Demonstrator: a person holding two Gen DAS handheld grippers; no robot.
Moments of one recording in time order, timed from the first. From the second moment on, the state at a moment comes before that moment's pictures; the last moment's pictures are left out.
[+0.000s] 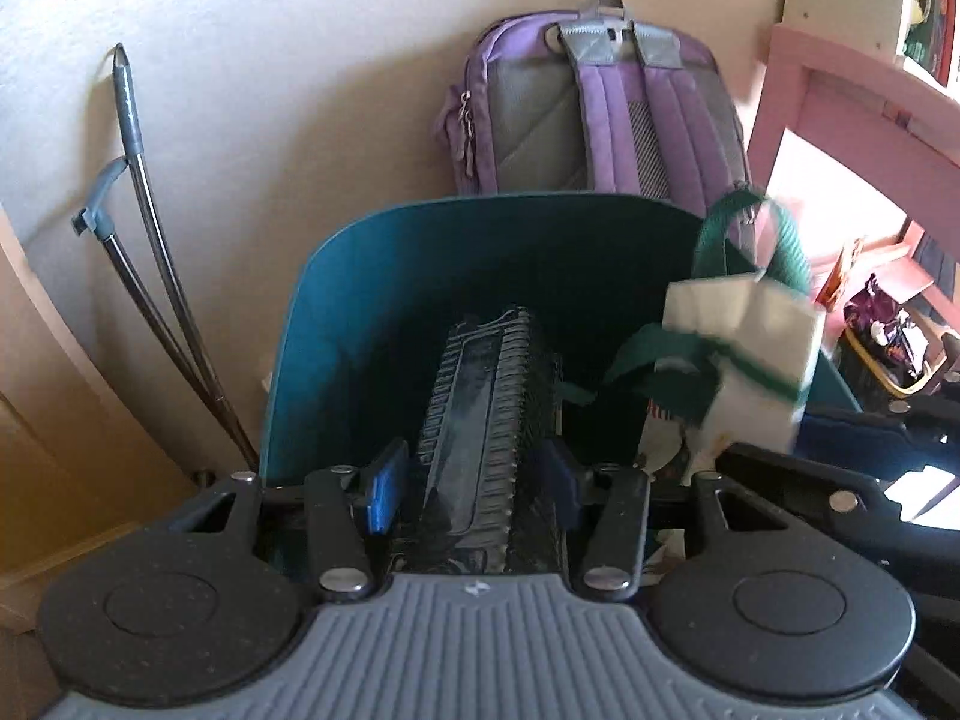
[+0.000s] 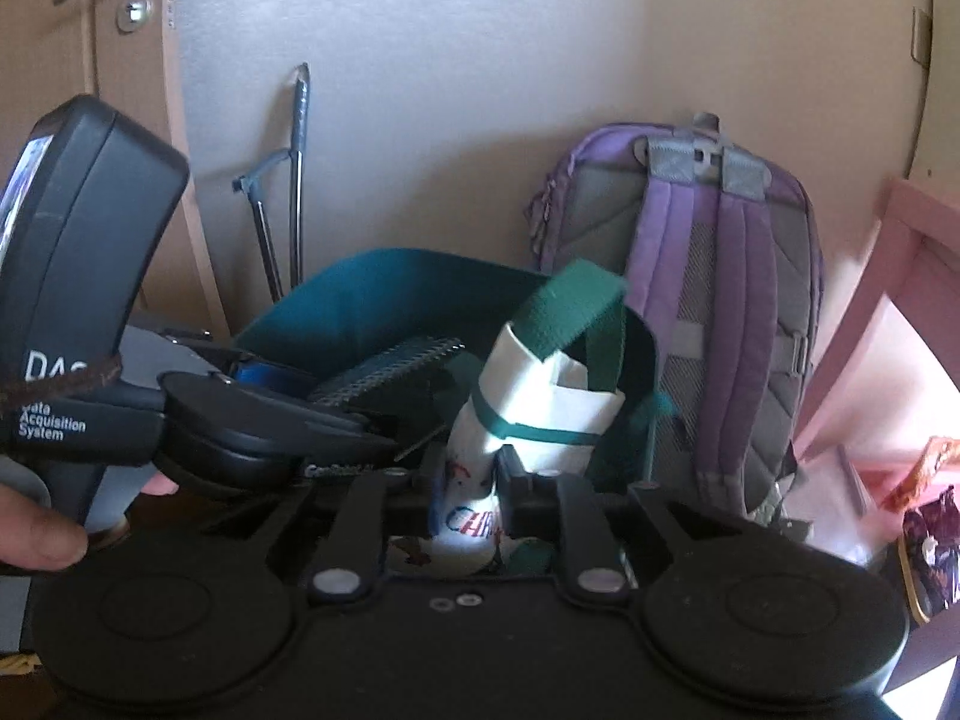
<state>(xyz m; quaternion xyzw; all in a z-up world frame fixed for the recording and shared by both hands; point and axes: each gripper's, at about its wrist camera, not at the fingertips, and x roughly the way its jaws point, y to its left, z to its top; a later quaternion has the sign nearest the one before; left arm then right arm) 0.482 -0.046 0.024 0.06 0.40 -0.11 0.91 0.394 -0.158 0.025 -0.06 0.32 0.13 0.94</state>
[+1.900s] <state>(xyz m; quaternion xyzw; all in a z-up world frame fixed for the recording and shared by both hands) 0.264 0.075 -0.083 0.06 0.39 -0.17 0.90 0.212 -0.172 -0.109 0.03 0.39 0.15 0.91</state>
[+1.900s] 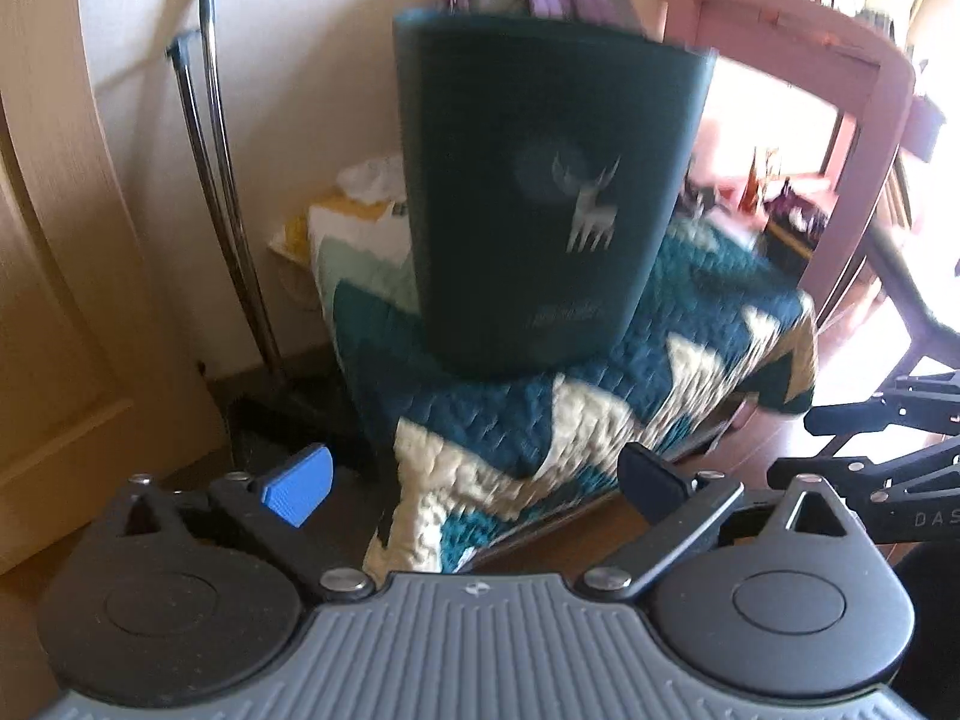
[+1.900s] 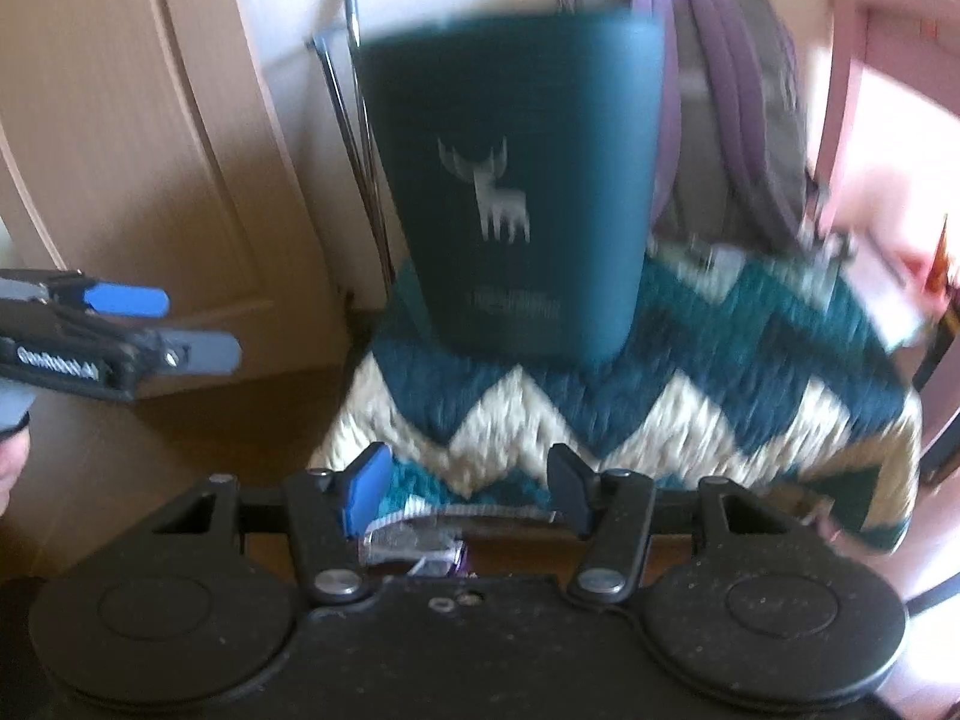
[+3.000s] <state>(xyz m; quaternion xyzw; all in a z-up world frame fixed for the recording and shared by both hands) 0.335 0.095 -0.493 0.29 0.53 -0.24 0.76 0.264 -0.104 -0.484 -0.10 0.66 0.21 0.72</state>
